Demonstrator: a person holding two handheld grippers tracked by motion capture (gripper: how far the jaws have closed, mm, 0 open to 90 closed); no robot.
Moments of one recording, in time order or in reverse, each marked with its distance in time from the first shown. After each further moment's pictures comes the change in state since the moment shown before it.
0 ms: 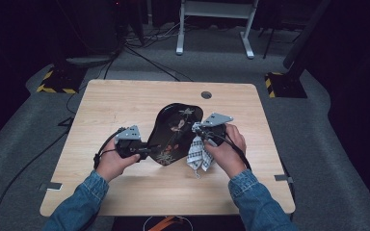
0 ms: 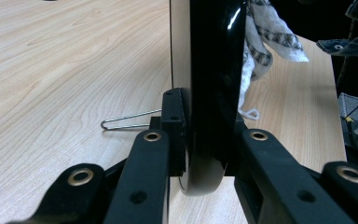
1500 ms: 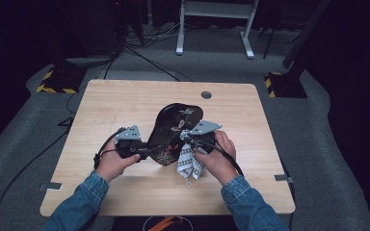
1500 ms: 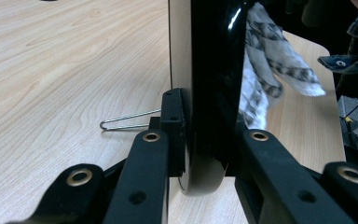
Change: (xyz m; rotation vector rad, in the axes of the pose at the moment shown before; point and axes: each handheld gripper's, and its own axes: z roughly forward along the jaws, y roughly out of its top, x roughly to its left) left arm 0.000 0.000 0.001 -0.004 -0.005 0.000; right arm 0.031 0.000 0.009 -0.013 0.082 -0.034
